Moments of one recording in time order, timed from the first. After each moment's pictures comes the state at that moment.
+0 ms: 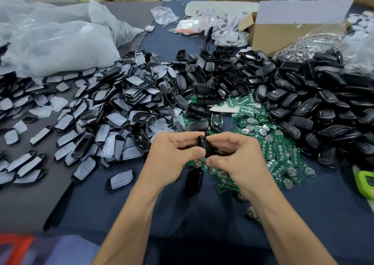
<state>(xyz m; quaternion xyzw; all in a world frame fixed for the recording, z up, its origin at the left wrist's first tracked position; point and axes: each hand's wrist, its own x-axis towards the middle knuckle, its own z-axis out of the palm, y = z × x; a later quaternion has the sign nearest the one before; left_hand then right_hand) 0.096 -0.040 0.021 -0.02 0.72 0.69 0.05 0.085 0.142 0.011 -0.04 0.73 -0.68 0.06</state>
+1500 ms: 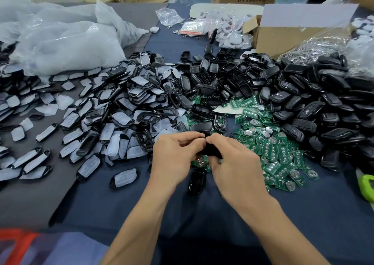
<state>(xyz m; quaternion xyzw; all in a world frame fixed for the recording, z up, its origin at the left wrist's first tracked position) 0.099 -0.023 0.022 -0.13 0.71 0.69 -0.03 0.109 0.122 0.018 -0.18 0.92 -0.30 -0.19</state>
